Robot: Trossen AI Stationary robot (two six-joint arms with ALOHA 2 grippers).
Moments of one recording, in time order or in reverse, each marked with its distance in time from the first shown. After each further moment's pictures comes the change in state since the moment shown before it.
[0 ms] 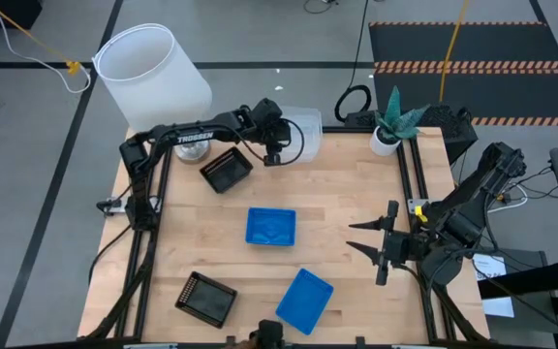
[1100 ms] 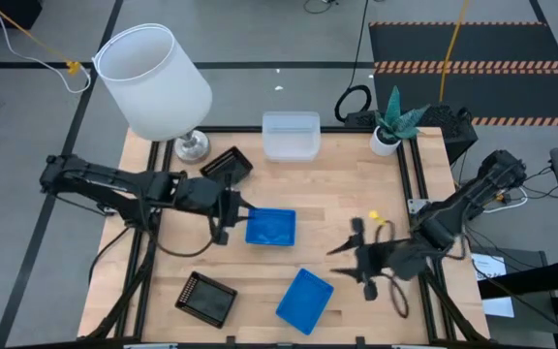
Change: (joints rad) left arm -0.667 -0.720 -0.491 0.040 -0.175 -0.351; right arm -0.148 0.109 -0.022 0.099 -0.483 0.103
